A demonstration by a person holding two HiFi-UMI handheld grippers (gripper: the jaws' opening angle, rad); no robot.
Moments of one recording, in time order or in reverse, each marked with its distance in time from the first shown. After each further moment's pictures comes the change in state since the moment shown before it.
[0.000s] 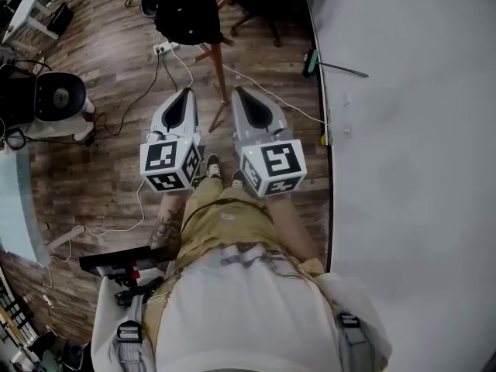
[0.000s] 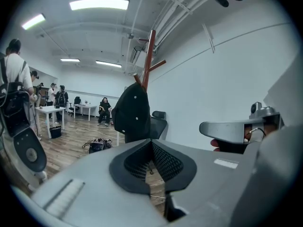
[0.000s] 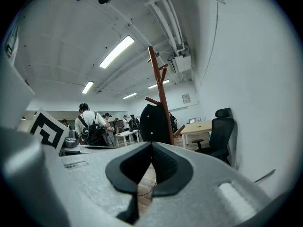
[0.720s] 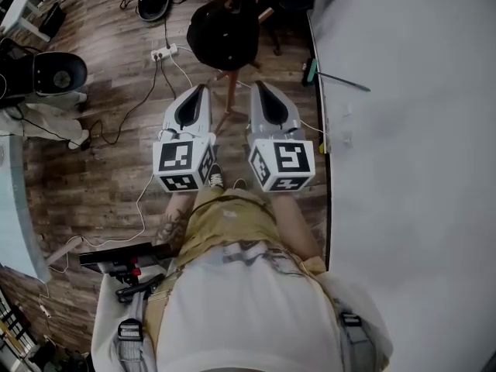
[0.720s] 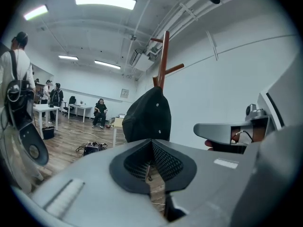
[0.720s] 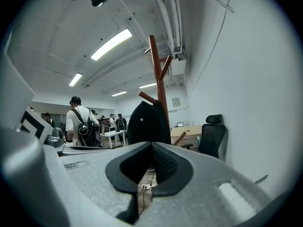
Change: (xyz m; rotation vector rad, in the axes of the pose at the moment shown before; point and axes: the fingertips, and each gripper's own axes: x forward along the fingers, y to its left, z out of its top) left arm 0.048 0.059 0.033 -0.019 -0.044 -0.071; right arm 0.087 -0.008 0.022 -0.039 -0.017 -0.175
